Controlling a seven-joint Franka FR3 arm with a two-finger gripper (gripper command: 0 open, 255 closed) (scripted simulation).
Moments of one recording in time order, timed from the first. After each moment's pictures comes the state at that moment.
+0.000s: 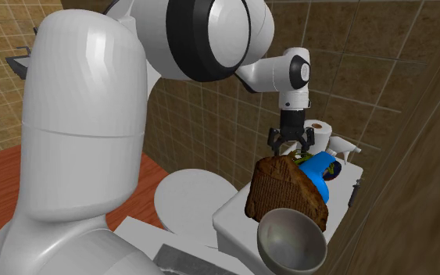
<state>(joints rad) -0.12 0.44 -0.24 -1.68 -0.17 1.81 -0.75</state>
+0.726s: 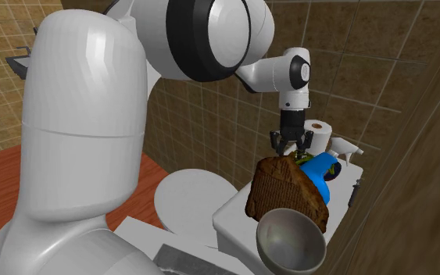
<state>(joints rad) -0.12 0.44 -0.24 -1.68 -0.17 1.81 -0.75</state>
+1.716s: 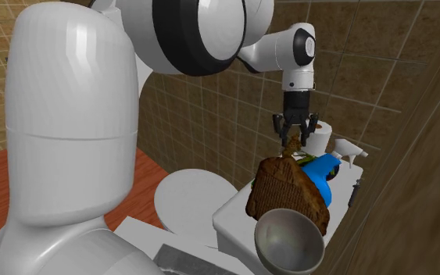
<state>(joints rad) -0.11 0.38 -0.24 -1.60 -0.17 1.67 -0.77</state>
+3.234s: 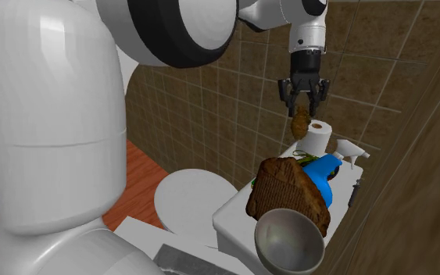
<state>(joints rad) -0.11 0.30 -0.25 -1.43 -0.19 1.43 -0.83</state>
